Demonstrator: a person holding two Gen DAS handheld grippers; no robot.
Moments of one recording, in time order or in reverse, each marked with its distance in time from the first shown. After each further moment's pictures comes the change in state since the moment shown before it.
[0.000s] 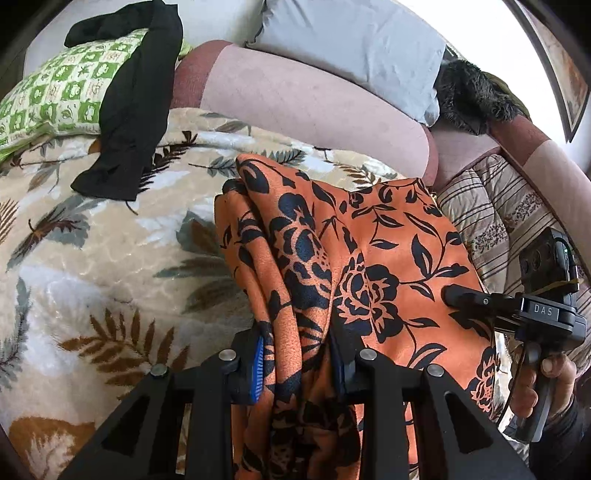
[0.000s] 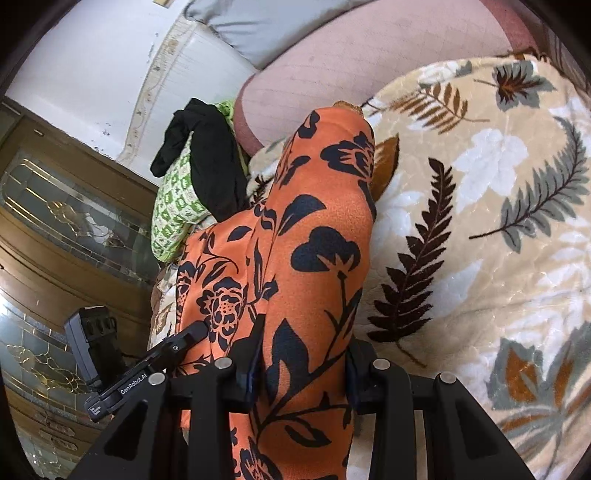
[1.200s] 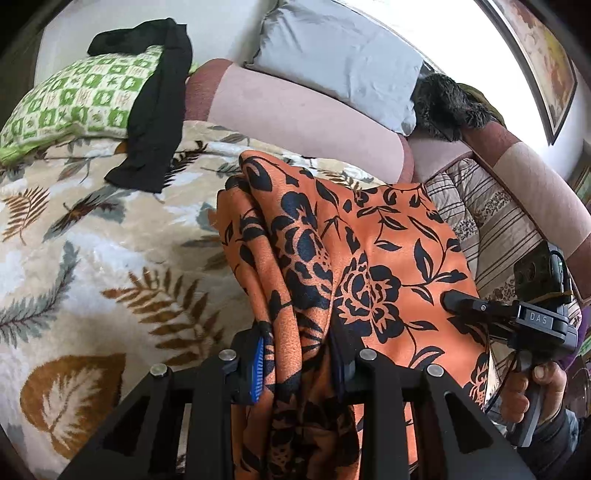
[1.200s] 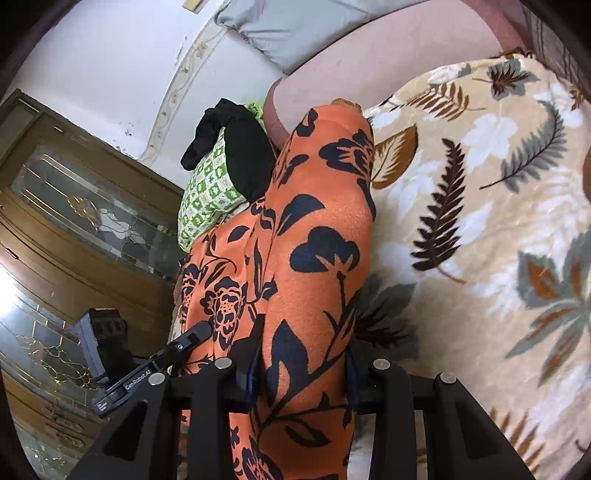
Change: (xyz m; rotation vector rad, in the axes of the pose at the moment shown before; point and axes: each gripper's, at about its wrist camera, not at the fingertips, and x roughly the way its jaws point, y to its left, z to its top) left arm -0.074 0.005 -0.038 0.002 -0.042 -0.042; right arm -0.050 0.048 -0.073 -0.019 -0.059 0.044
